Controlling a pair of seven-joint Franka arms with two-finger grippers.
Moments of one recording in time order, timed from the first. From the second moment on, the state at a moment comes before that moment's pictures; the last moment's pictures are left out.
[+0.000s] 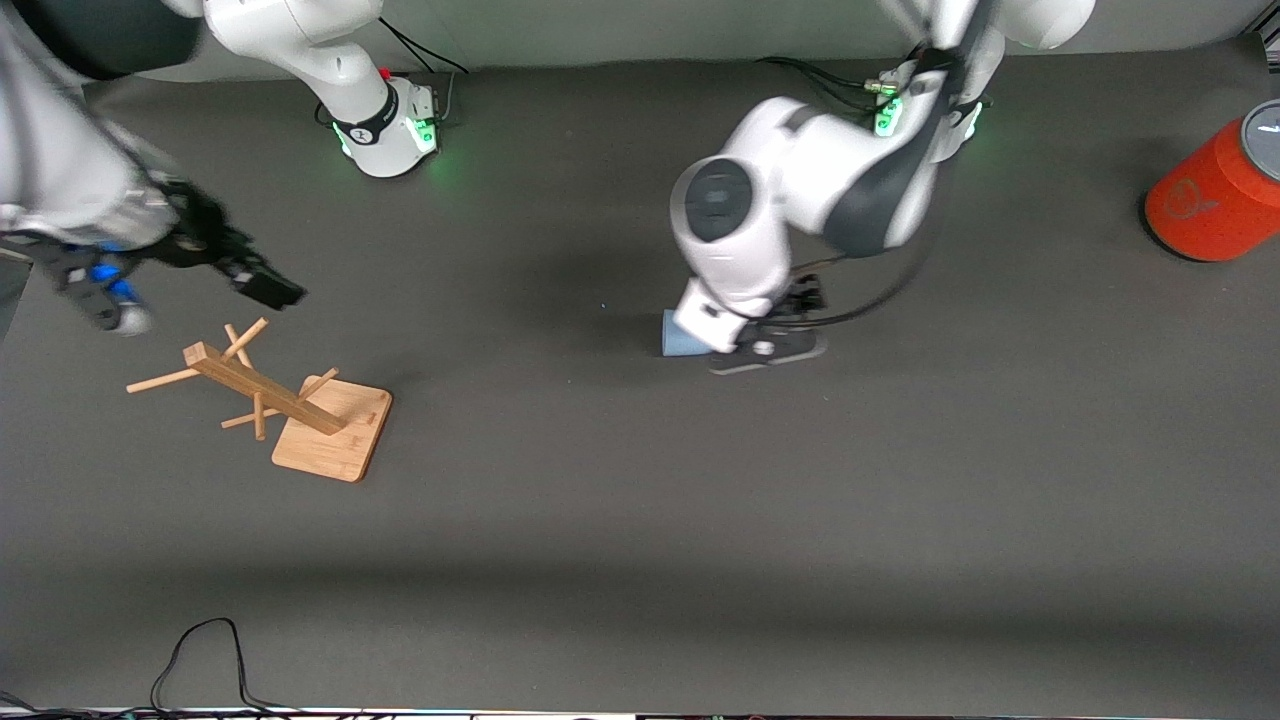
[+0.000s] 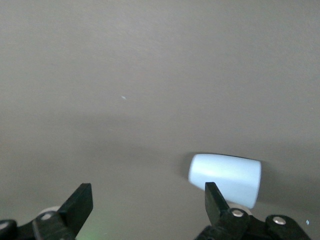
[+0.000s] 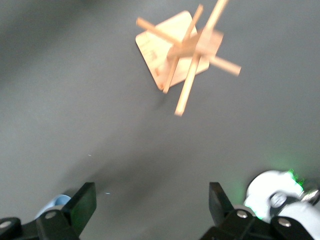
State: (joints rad) left arm -0.94 0.52 0.25 -1.43 0.04 1.69 -0.85; right arm 0.23 0.04 -0.11 -1.53 0.05 1.43 0.75
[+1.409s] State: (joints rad) left arm -1.15 0.89 0.26 -1.24 0.14 1.66 -1.12; right arm 0.05 0.03 -0.10 -1.55 0.01 1.56 -0.03
